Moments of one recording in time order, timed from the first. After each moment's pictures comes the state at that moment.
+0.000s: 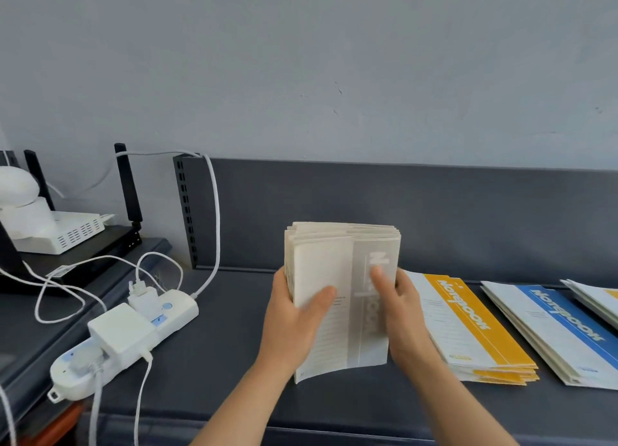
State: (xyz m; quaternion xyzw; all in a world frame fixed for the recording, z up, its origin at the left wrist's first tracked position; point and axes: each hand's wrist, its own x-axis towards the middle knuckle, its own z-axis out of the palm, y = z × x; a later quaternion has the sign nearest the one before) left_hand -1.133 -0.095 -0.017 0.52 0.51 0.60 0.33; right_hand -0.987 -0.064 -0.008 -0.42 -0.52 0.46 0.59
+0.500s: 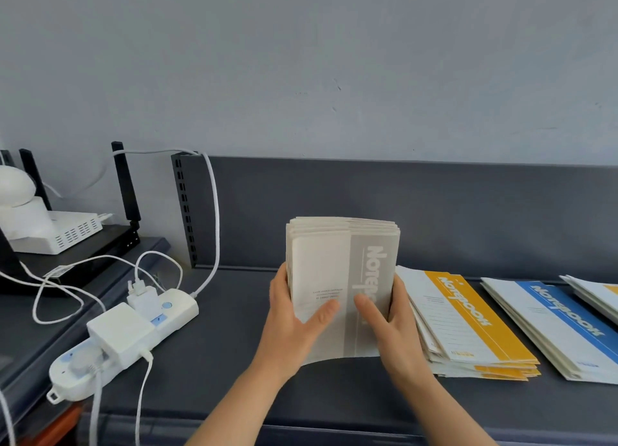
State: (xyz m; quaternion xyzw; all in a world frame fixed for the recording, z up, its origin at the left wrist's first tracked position) left_hand -1.143 -0.091 -0.036 0.58 0.49 0.56 0.32; right_hand -0.989 -0.075 -0.041 -0.37 -0.60 0.41 0.58
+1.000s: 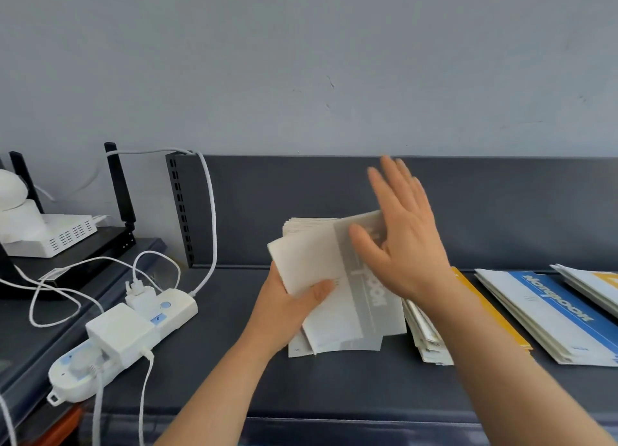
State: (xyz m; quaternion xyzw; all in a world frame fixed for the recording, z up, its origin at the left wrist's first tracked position) left_hand -1.158 -0.084 -0.014 0.59 0.47 0.54 0.37; right_hand -0.981 -0.069 0.067 -0.43 -0.79 -0.08 0.43
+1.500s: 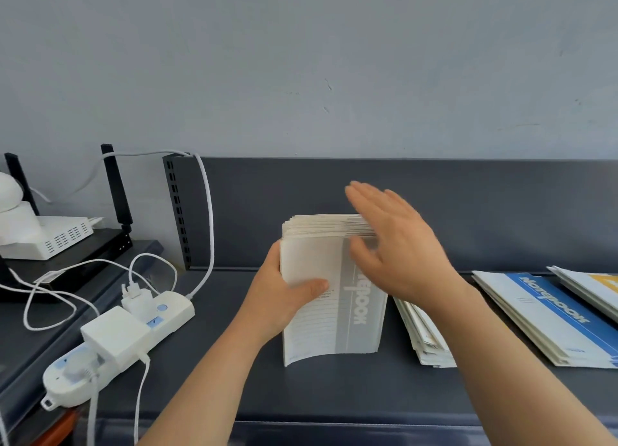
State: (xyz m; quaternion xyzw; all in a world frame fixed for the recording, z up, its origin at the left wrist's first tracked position) left_hand -1.166 -0.077 0.002 0.60 0.49 0.52 0.36; right_hand -0.978 -0.065 0.070 -0.43 -0.83 -0.11 0.33
